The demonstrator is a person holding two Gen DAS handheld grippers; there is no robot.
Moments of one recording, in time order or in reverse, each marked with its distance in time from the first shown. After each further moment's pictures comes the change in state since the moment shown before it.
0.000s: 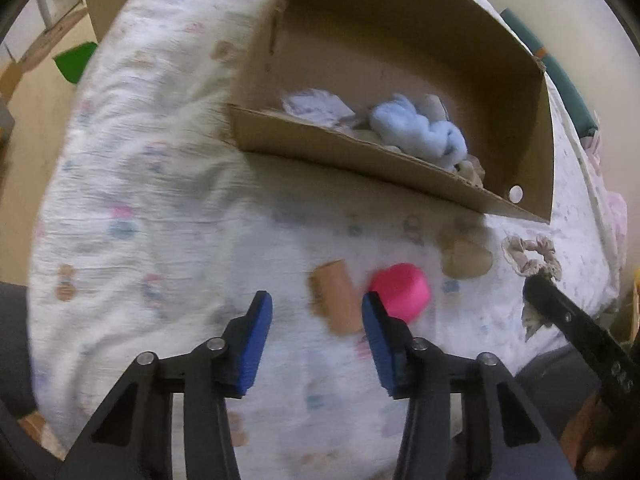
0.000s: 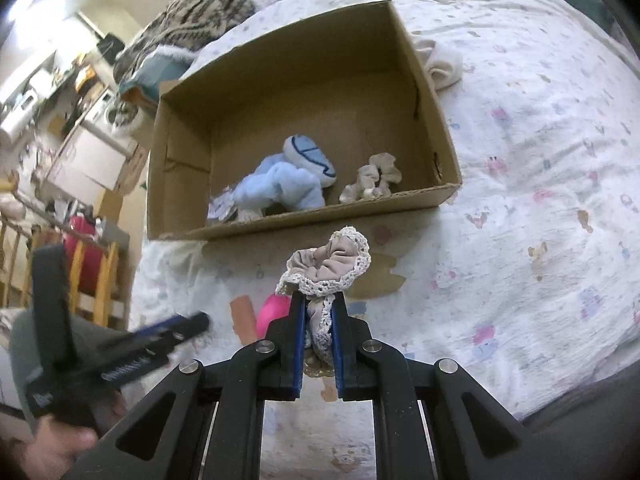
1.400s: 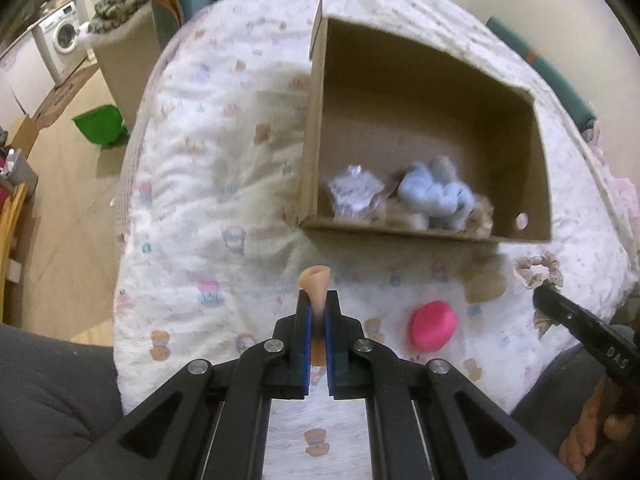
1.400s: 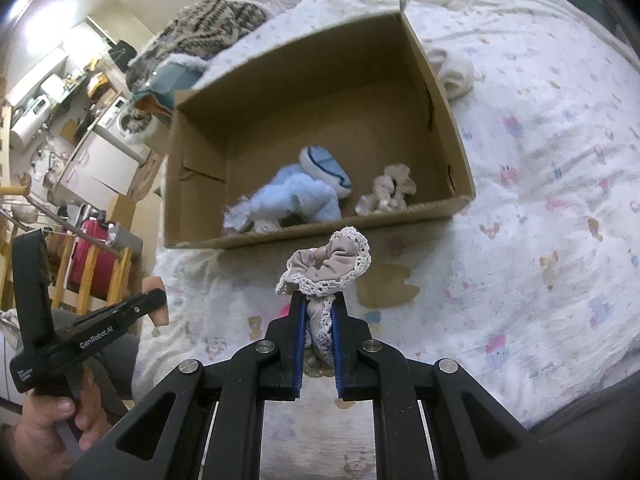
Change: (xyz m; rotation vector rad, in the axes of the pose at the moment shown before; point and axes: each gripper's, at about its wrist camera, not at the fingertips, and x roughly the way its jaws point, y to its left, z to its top) left arm -0.082 0.027 0.015 0.131 -0.166 0.109; right arm -0.005 0.007 -0.002 -0.023 -0.043 0.052
